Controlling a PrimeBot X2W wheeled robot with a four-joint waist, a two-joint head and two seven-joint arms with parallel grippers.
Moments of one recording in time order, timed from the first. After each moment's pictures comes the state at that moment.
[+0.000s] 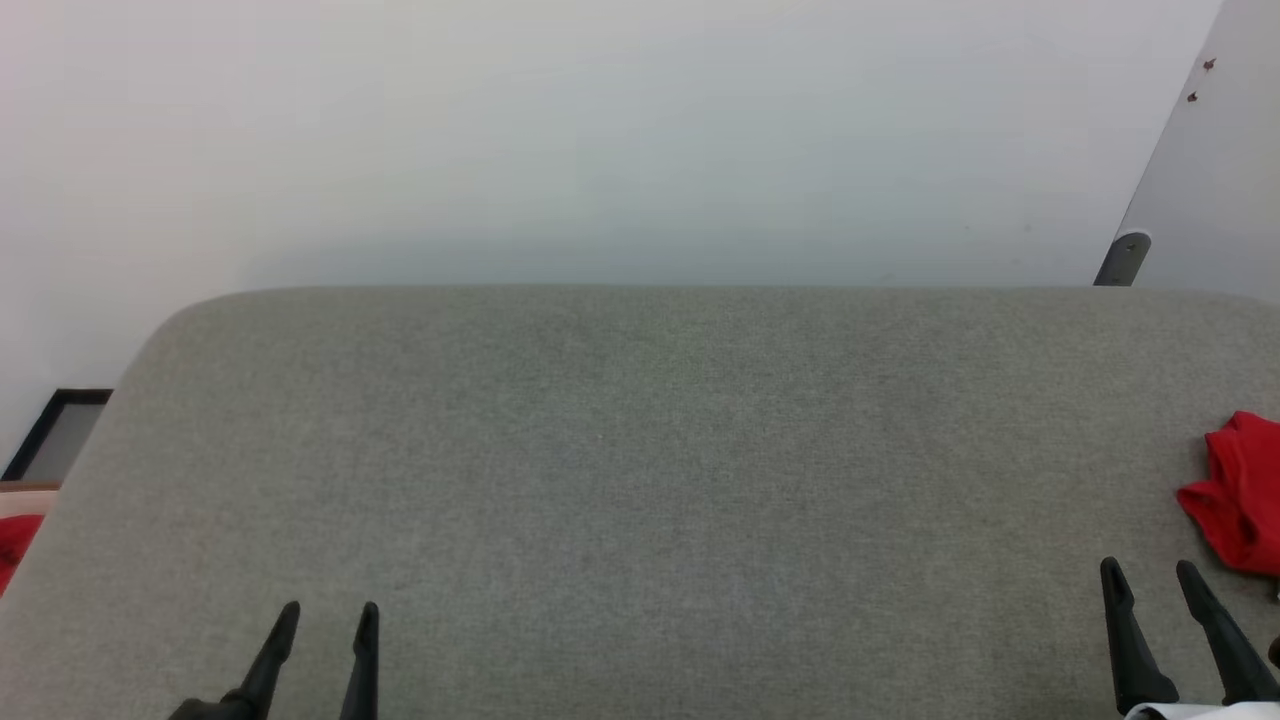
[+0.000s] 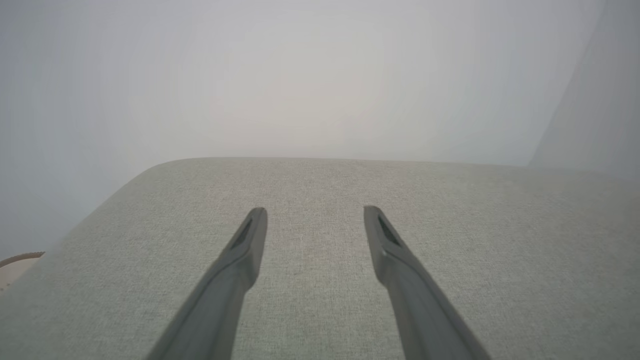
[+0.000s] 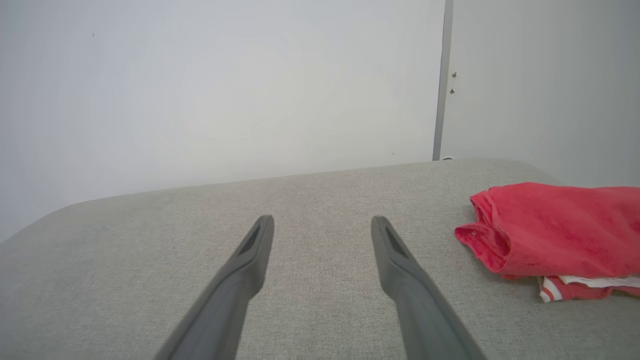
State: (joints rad) left arm 0.15 0.21 0.01 0.11 -0.26 -0.10 -0.26; right arm 0.11 -0.19 -0.06 0.06 0.36 0.13 -0.13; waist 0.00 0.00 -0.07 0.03
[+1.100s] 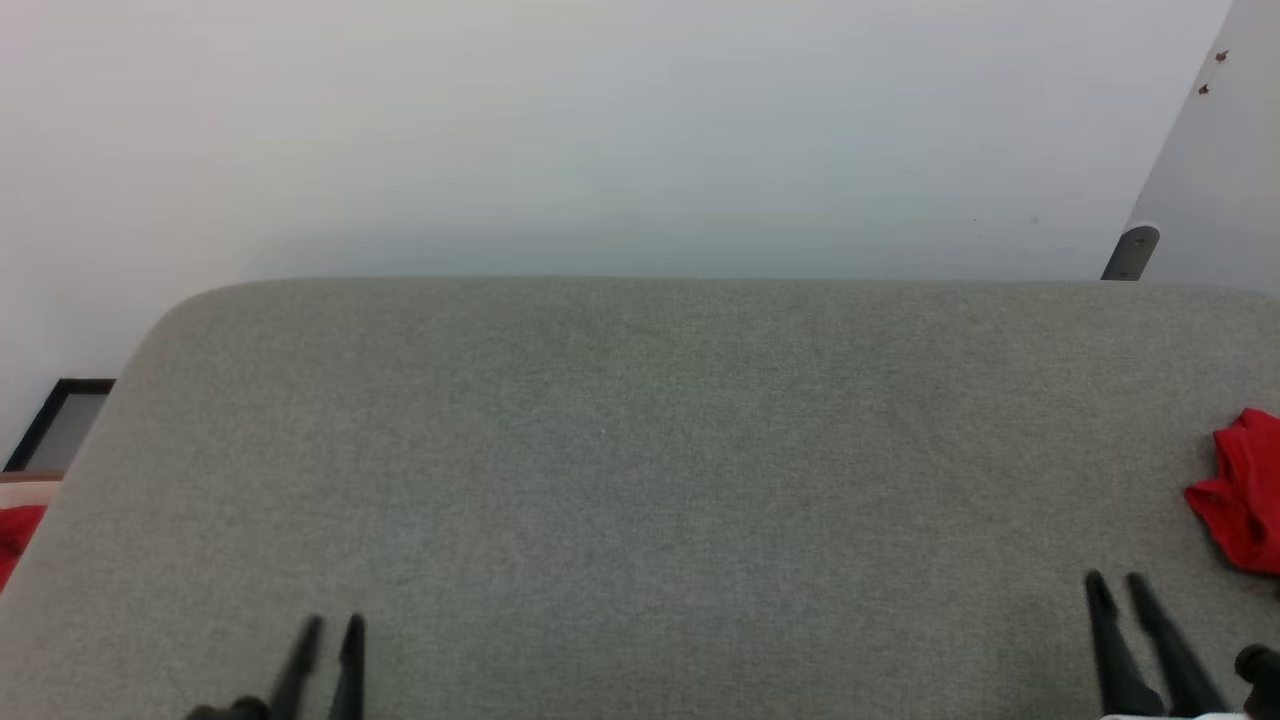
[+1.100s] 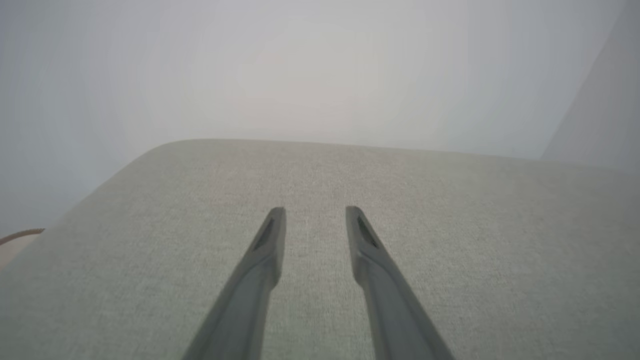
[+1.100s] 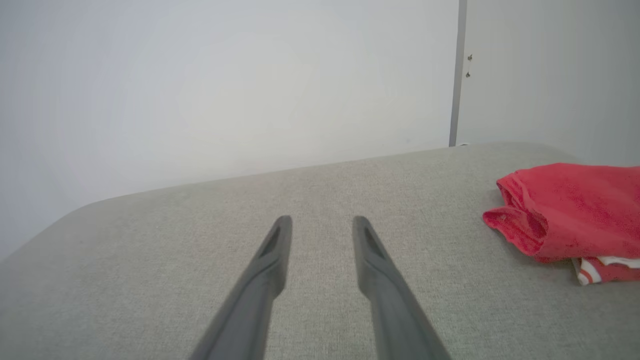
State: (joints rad) left arm 0.14 0.19 0.01 0.16 -0.26 -0.10 -0.26; right arm 0.14 -0.12 -0.06 0.02 0.34 0.13 -0.11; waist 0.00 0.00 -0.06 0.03
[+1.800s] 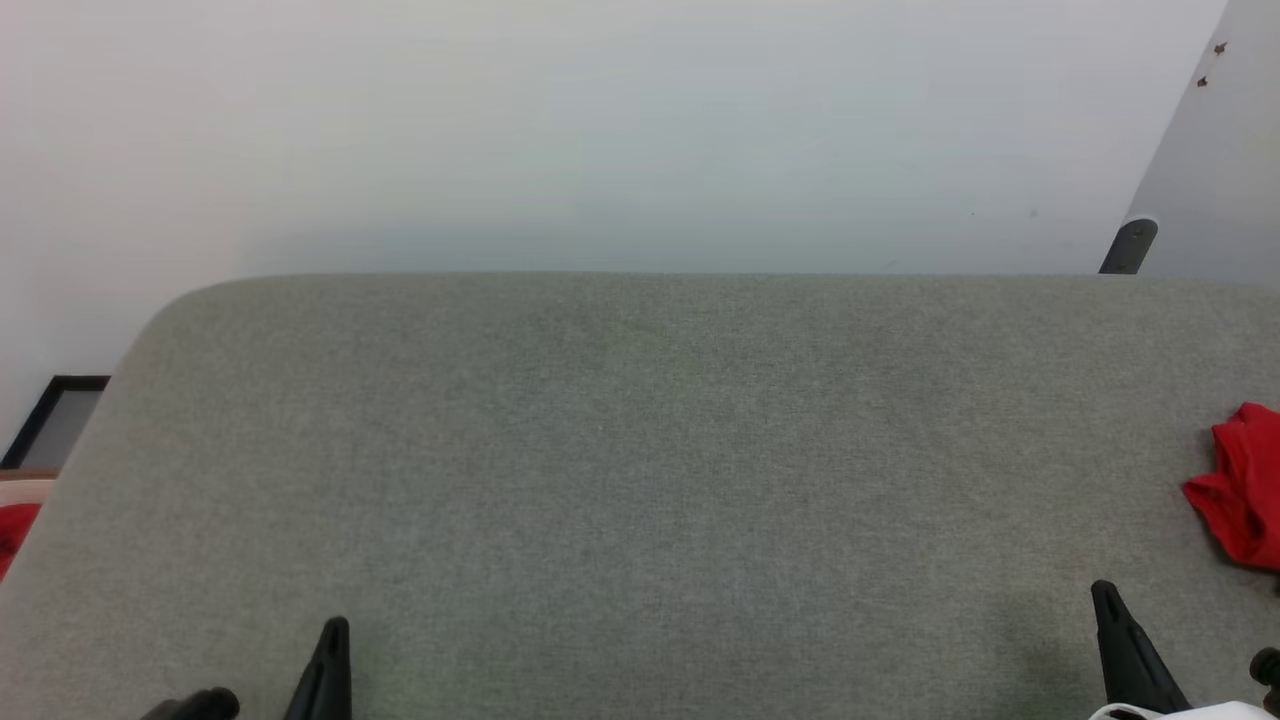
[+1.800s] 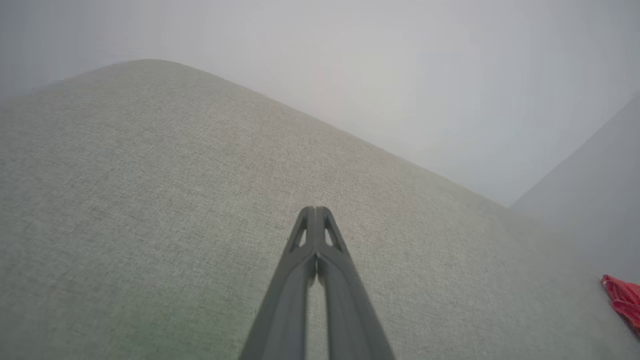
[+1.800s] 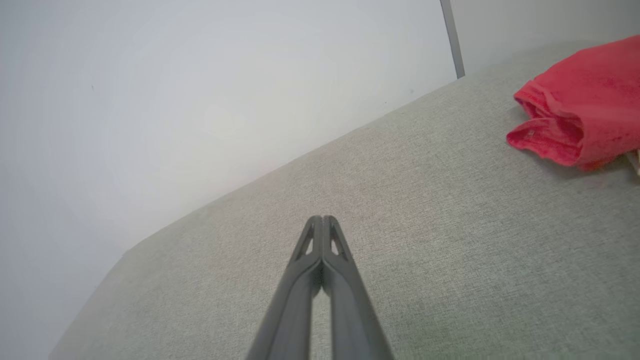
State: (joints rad) left arm 0.11 0.15 0.03 0.20 -0.55 -0.10 -0.18; right arm 0.11 -0.10 -0.06 0.10 0.61 0.13 -0.06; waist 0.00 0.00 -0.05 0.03
